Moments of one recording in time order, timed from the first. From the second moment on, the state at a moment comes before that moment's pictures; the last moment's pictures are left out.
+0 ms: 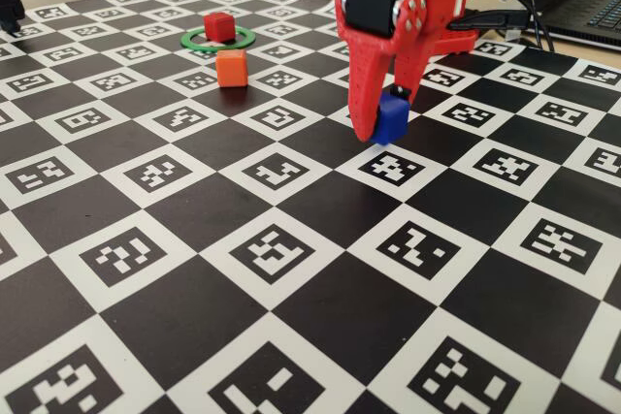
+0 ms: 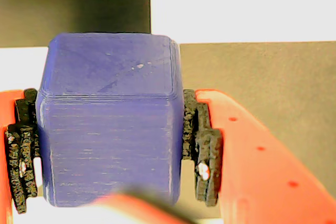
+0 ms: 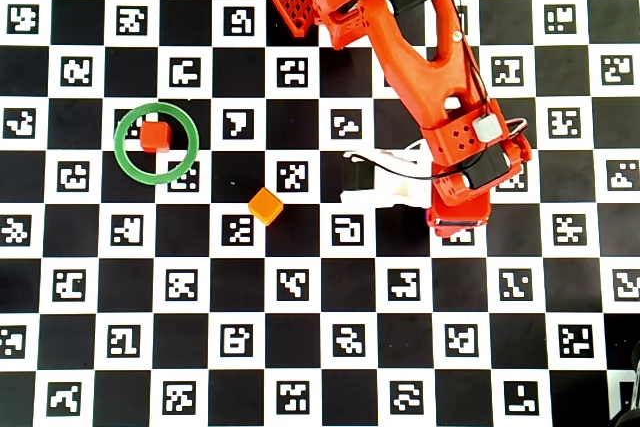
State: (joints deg) arm -23.4 77.3 92.8 71.8 25.0
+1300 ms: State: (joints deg) arm 28.5 94.7 85.4 95.4 -20.0
